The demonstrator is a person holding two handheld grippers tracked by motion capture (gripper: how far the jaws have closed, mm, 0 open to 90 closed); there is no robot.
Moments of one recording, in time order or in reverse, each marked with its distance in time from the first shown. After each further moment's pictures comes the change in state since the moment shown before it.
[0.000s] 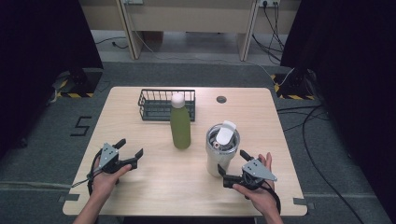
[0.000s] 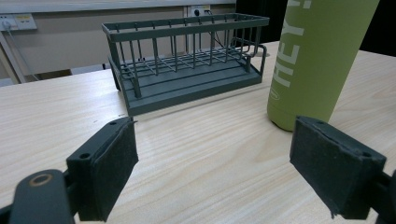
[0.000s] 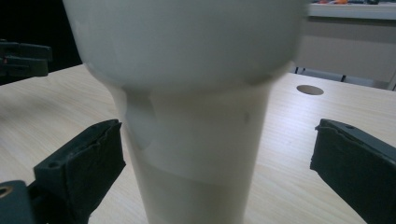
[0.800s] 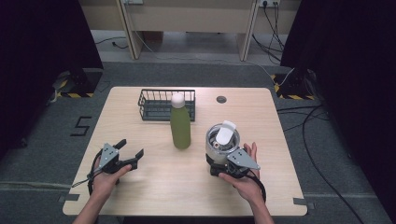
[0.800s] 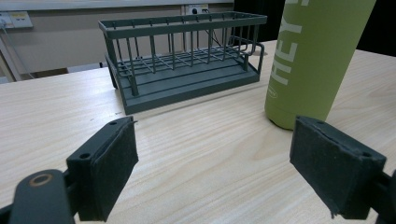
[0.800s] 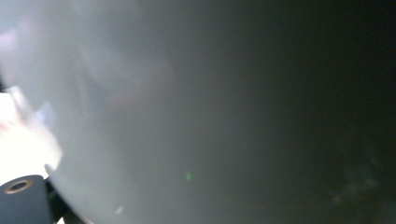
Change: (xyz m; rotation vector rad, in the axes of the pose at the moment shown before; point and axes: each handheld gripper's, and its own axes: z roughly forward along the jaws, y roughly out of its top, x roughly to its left) left arm 0.000 -0.002 0.000 0.003 -0.010 -0.002; right arm 0.013 0.014 0.043 -0.021 -0.008 -0.035
